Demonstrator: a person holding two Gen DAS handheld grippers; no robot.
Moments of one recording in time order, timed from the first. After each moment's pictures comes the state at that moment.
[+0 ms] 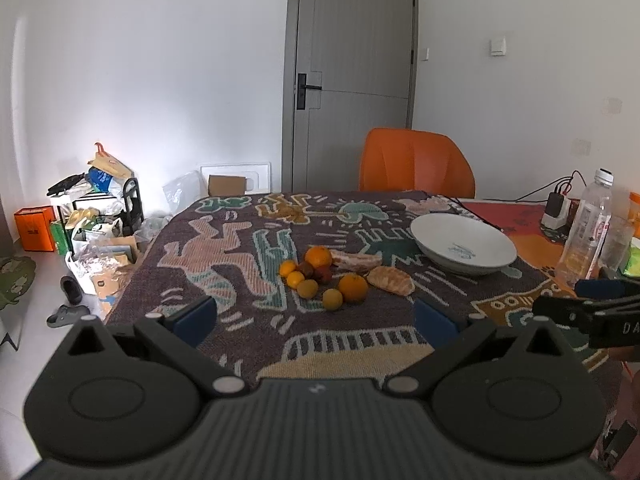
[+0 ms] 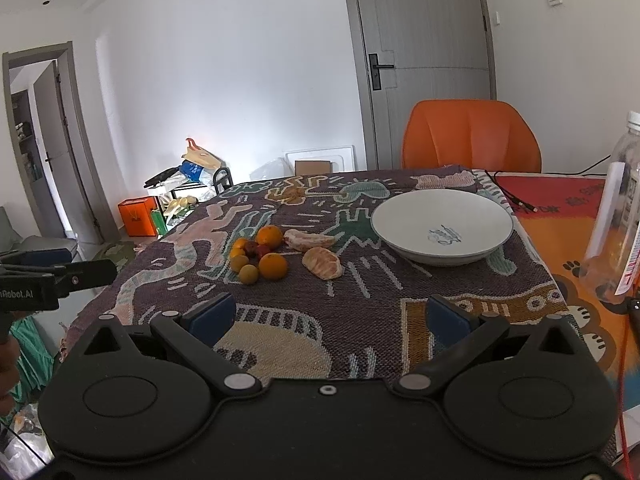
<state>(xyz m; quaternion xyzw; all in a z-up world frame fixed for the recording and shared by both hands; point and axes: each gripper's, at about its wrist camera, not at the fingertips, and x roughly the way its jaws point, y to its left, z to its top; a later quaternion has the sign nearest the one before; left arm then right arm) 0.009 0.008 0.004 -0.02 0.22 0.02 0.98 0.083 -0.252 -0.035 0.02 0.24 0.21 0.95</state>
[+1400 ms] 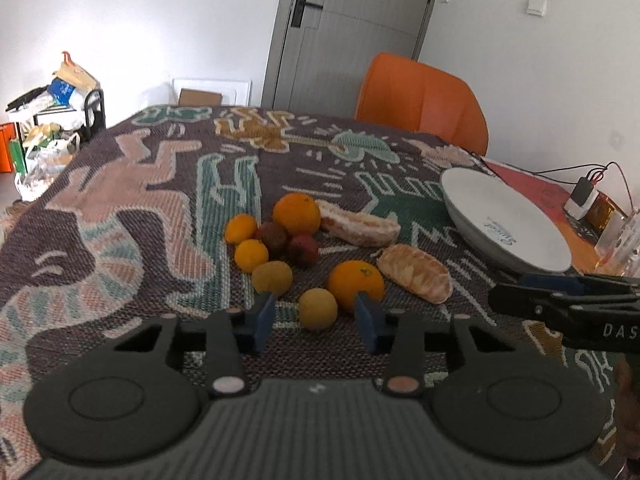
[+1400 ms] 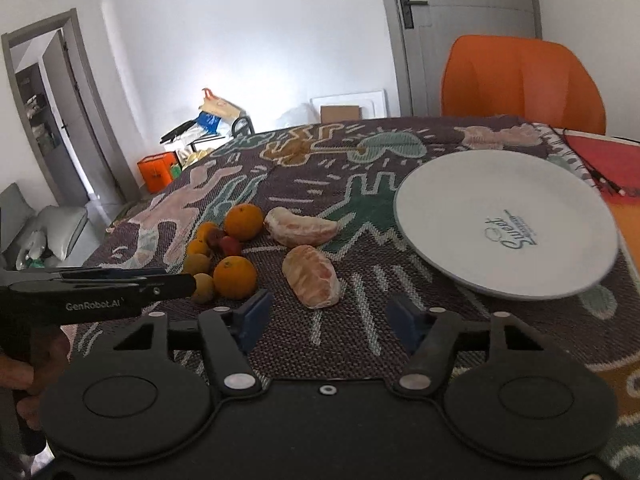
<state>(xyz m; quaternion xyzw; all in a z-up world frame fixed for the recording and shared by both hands) 0.179 0.021 -0.081 -0.09 0.34 -0.01 0.94 0.236 -0.214 -0.085 0.01 0.32 0.27 0.91</state>
